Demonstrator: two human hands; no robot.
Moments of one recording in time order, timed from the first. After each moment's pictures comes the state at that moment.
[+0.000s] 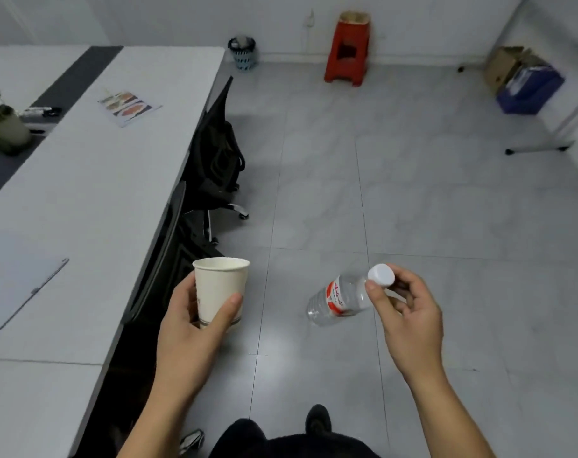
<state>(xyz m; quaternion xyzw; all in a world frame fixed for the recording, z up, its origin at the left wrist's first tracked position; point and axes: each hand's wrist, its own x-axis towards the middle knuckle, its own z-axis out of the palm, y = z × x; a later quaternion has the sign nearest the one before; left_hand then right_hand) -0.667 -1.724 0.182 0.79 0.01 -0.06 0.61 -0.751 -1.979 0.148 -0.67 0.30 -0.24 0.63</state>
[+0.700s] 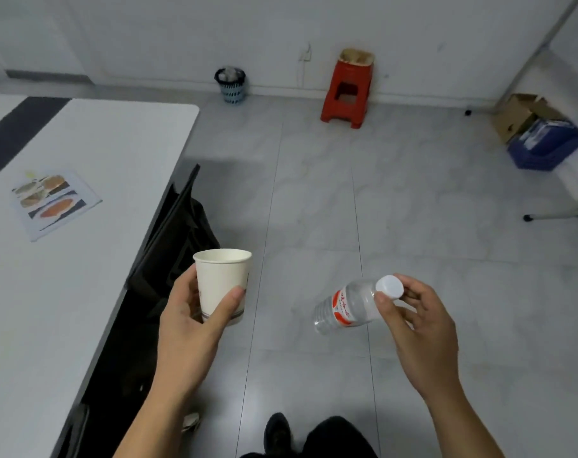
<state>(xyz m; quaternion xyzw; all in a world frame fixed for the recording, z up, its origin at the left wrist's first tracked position) -0.172 -1.976 0.189 0.75 -0.01 -0.05 0.66 -0.280 -2.232 0.169 -0.74 0.30 -0.22 0.56</state>
